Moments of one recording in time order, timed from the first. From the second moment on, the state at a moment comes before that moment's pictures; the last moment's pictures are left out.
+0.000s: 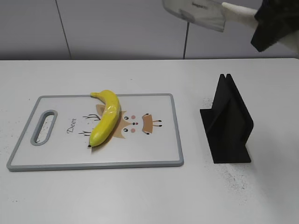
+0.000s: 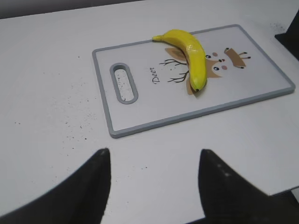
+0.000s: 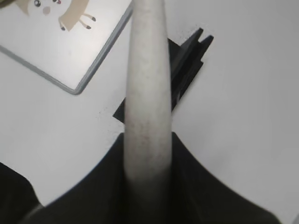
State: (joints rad) left arm -0.03 0.06 -0.49 -0.27 1.09 0.28; right arm 0.44 1.50 -1.50 0.05 1.23 -0.18
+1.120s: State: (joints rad) left arm -0.05 1.38 -1.30 -0.64 1.13 1.36; right arm 0.44 1.88 -1.72 0.20 1.22 -1.19
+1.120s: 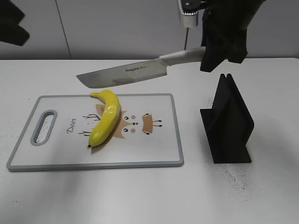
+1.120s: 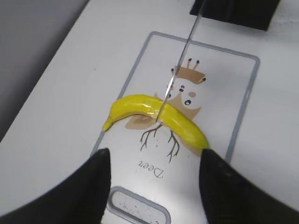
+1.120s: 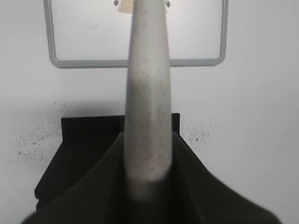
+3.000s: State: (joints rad) left arm -0.21 1.95 -1.42 -0.49 0.87 1.51; right arm 0.43 2.21 -1.83 0.42 1.06 -1.30
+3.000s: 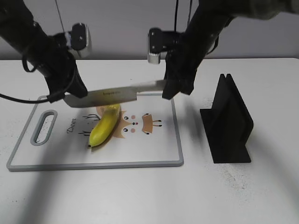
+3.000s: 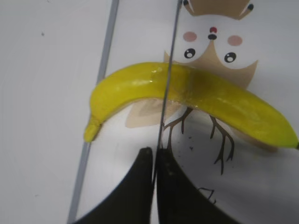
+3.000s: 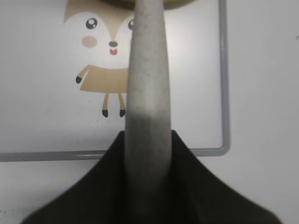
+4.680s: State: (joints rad) left arm -0.21 1.78 -1.43 -0.58 0.99 1.39; right arm 0.44 2.12 -1.94 0.34 1.22 -1.20
